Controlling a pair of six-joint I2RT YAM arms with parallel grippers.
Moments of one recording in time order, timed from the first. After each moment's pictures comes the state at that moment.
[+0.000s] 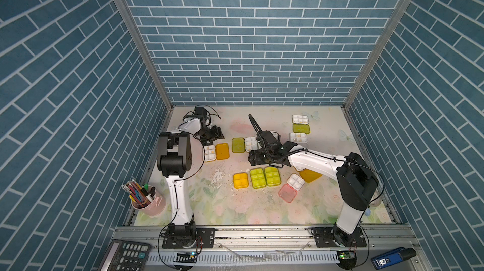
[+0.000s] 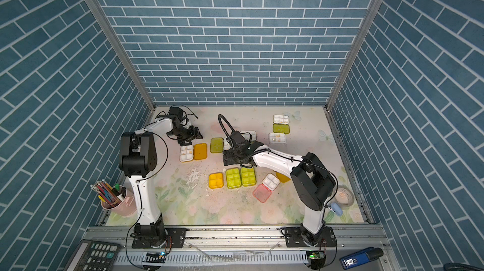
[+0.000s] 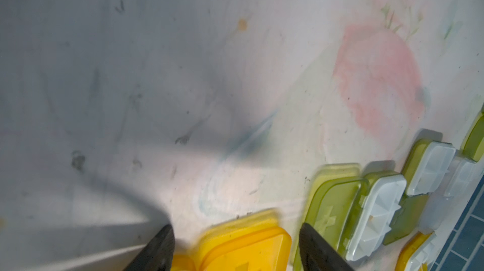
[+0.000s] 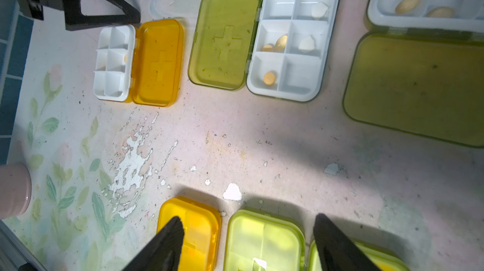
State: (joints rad) left arm -0.02 2.14 1.59 -0.76 0.39 -0.33; right arm 0.88 1.79 1.26 -0.41 -0.04 0.58
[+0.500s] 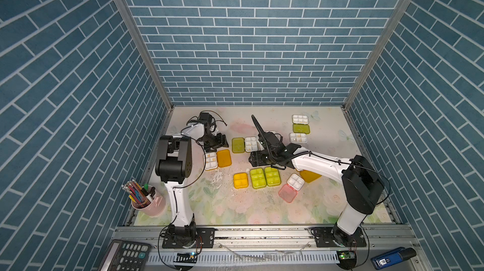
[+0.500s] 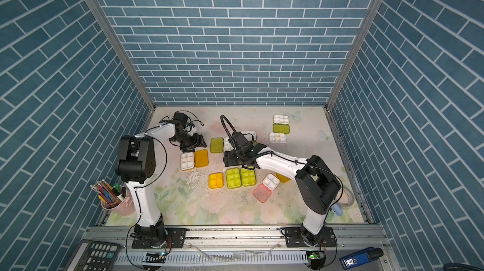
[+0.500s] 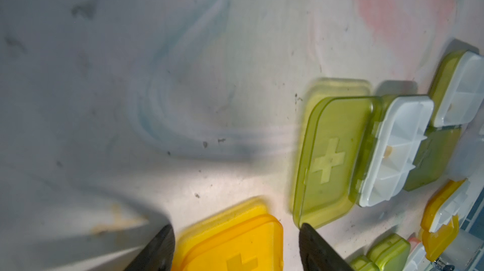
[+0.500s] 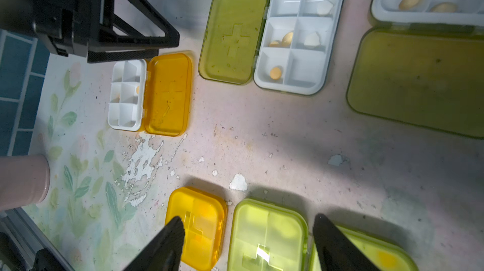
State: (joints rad) left arm -0.09 2.03 1.42 -0.76 0.40 -0.25; right arm 0.88 1.74 1.20 -0.37 -0.07 0.58
